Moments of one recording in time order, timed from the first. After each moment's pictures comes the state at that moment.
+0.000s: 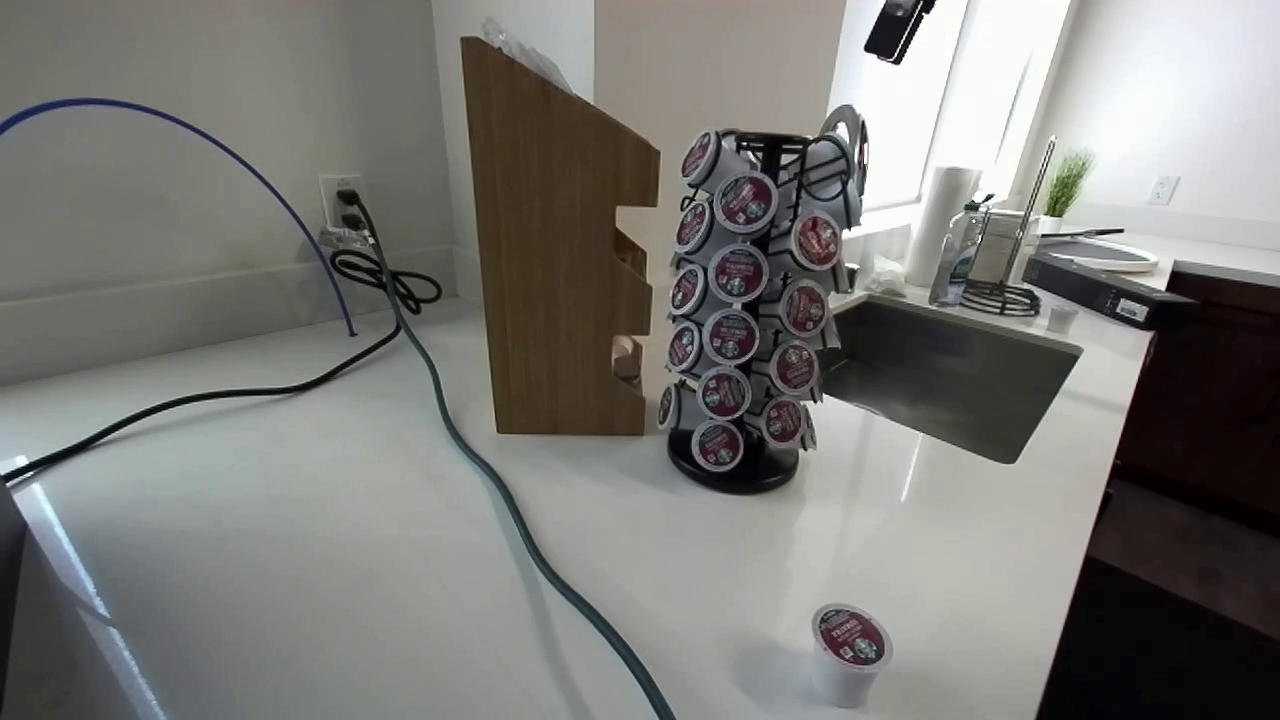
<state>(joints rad) 0.13 -0.29 0.00 -2.03 0.05 2.05 -0.42</state>
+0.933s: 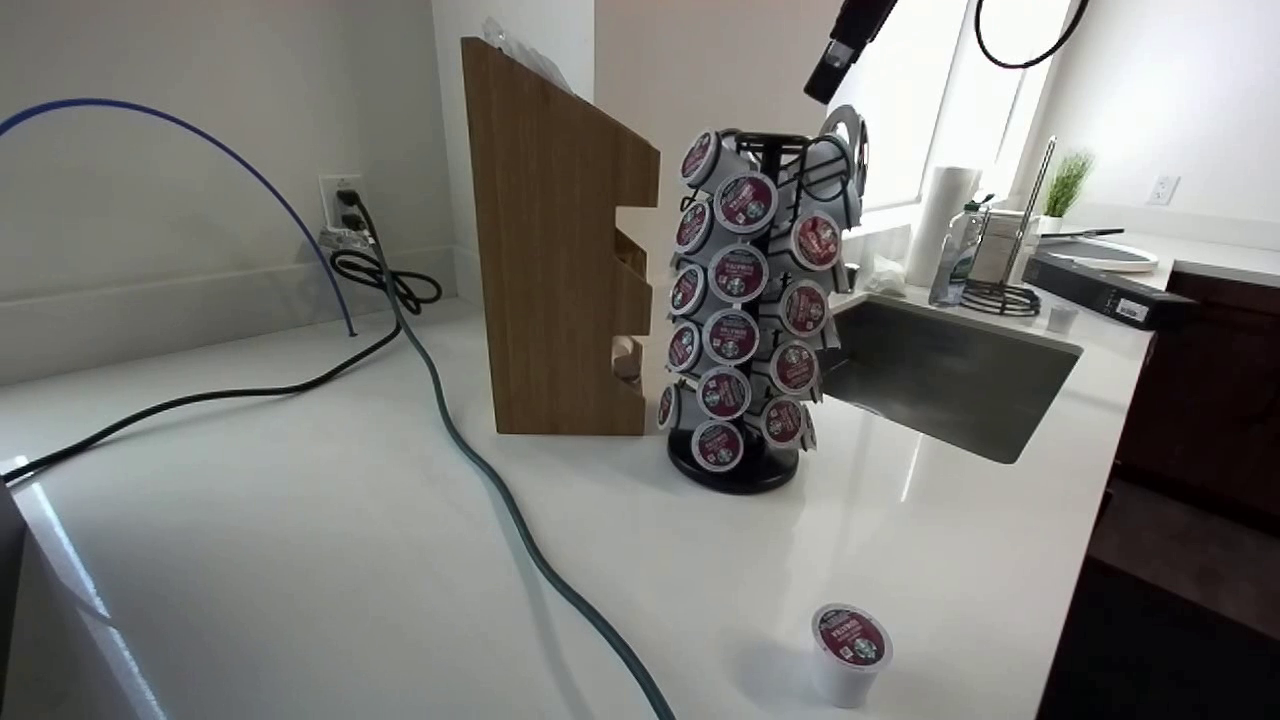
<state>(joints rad) 0.13 -0.17 -0.05 -2.01 0.23 2.21 -0.70</state>
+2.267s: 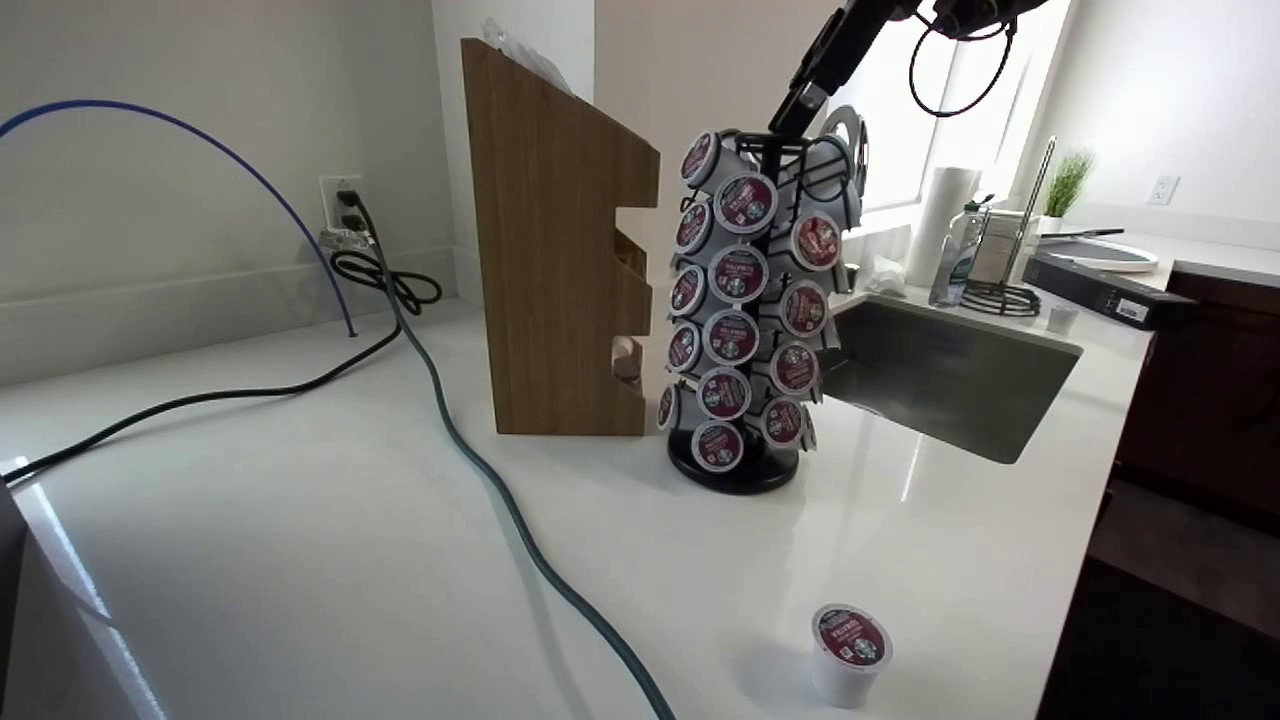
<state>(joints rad) 0.11 -0.09 -0.04 -1.99 0.41 2.21 -0.99</state>
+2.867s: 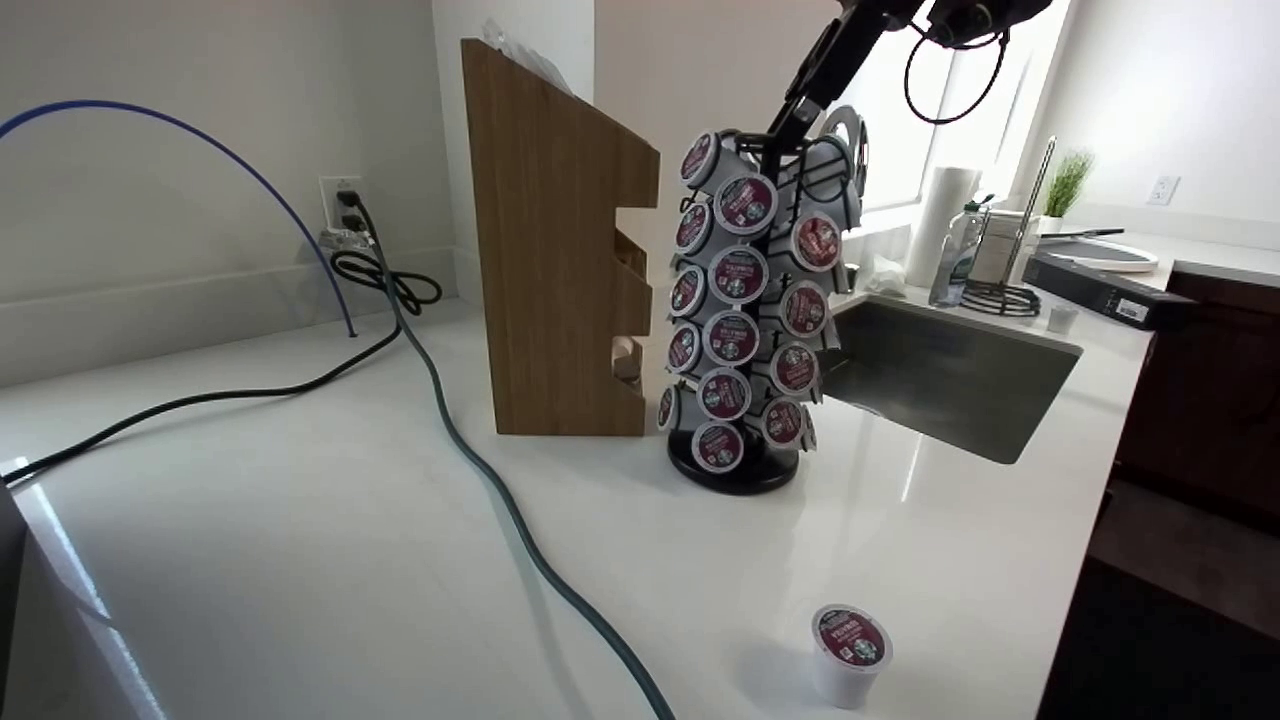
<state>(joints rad) 0.10 -0.08 -0.04 -1.99 0.42 2.21 -1.01</state>
